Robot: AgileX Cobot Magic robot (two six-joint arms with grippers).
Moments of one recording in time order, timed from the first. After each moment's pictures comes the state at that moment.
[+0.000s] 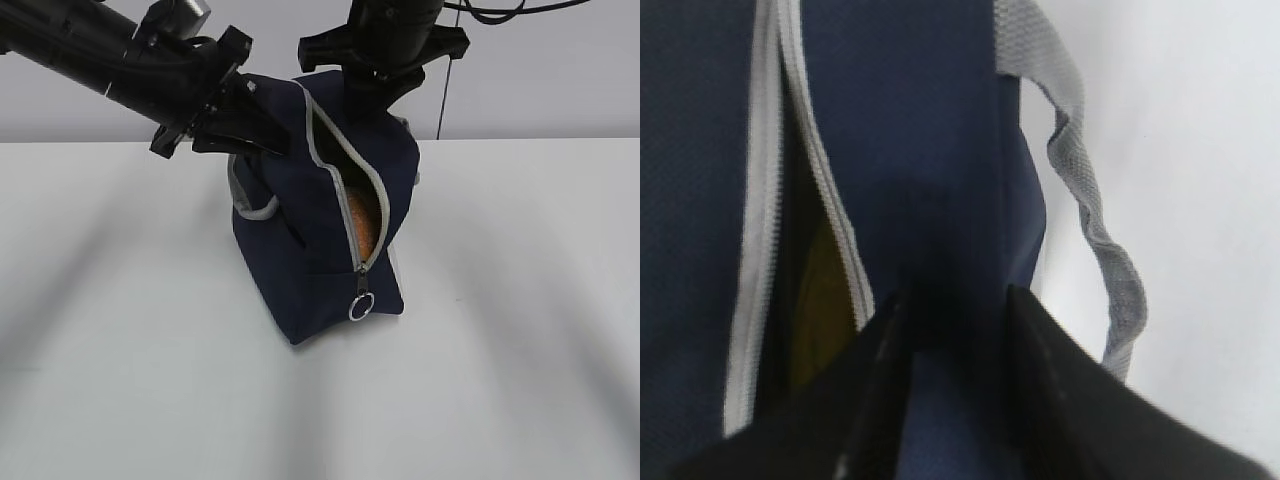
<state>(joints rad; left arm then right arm) -0.29 1.90 -1.52 -1.04 1.02 0.38 0.43 2.10 -2.16 -0.02 1.26 0.19</state>
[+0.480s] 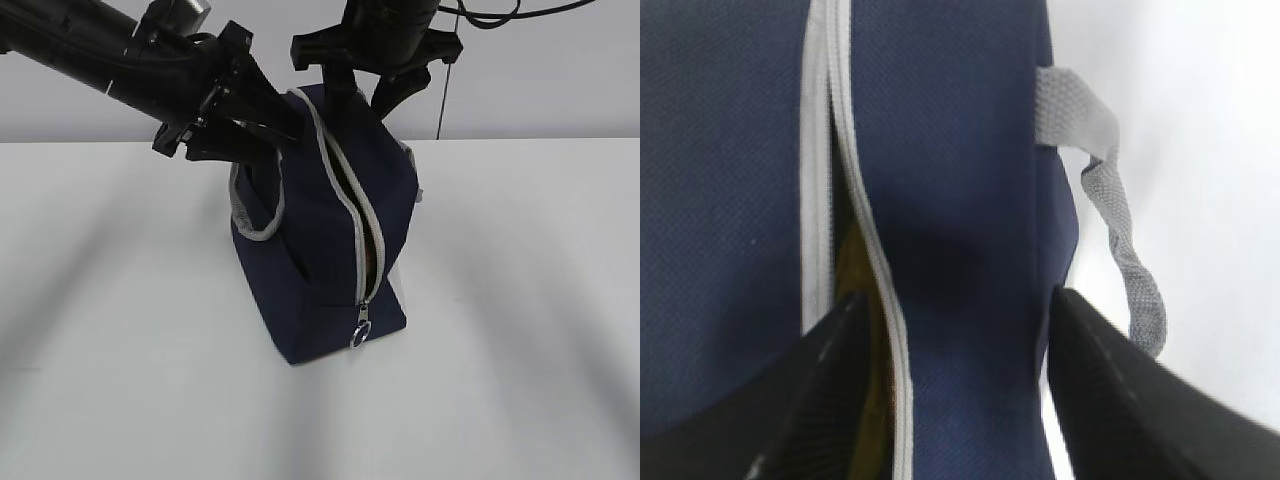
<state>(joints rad) -0.29 1.90 -1.52 -1.06 1.02 0.38 0.43 2.10 -2.16 0.03 1.26 0.19</state>
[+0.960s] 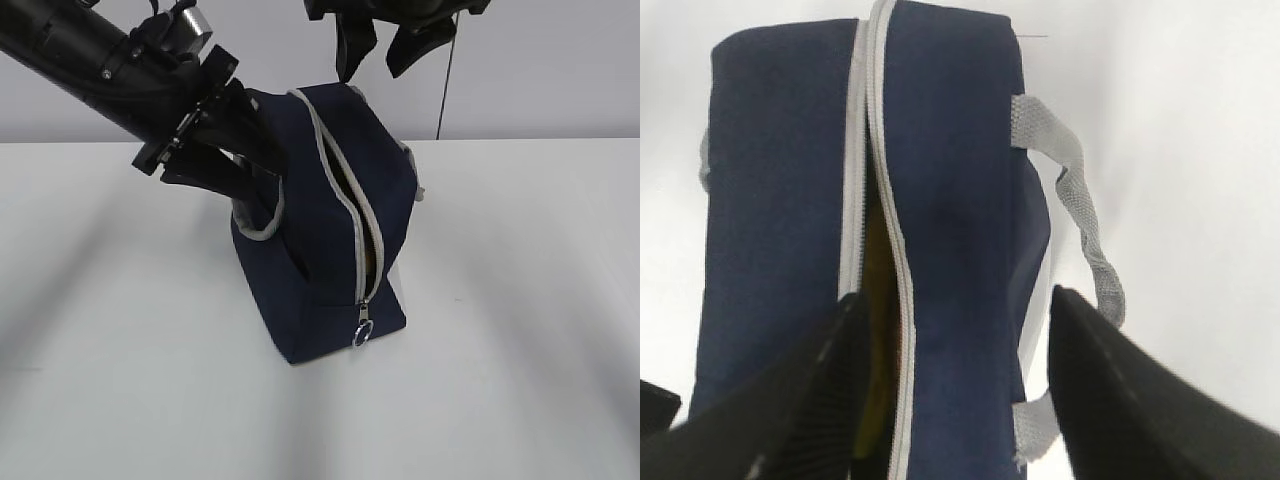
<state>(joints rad) -0.28 1.90 -1.52 -0.97 1.17 0.36 0.43 2.00 -2.13 0.01 1.26 0.17</state>
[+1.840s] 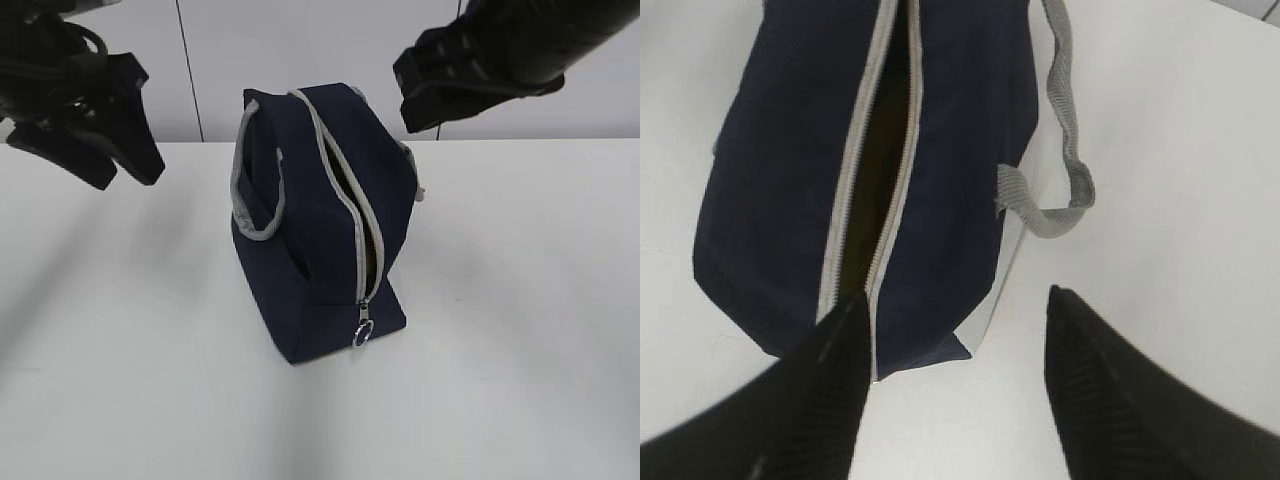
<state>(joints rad) -0.30 1.69 -1.53 -0.35 1.23 0.06 0.48 1.47 -1.37 -0.05 0.86 0.09</state>
